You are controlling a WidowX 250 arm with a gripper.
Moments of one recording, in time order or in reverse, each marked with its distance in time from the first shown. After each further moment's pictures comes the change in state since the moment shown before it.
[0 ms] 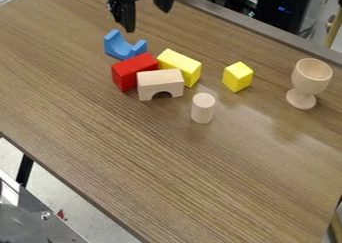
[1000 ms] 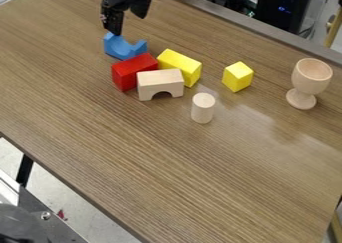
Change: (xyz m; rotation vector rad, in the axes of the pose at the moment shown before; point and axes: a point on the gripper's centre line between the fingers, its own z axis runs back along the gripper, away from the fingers) arm 0.056 -0.020 -0.082 0.099 -0.049 0.121
